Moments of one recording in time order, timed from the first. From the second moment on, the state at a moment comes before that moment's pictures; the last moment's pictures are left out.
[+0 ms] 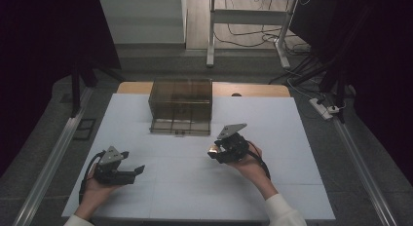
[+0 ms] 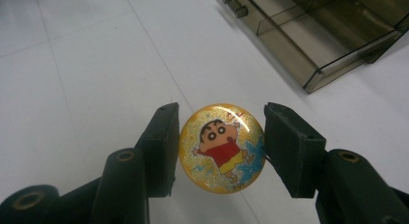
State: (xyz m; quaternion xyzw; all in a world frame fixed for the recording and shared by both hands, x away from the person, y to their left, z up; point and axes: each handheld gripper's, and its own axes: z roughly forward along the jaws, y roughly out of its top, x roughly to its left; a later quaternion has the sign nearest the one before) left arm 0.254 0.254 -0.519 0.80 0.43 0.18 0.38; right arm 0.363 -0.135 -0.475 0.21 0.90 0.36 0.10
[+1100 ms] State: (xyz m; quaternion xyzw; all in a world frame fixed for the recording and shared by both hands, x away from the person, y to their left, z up) left arm 0.254 0.254 -0.519 0.80 0.43 0.18 0.38; right arm 0.363 -0.153 -0.454 0.22 0.87 0.42 0.13
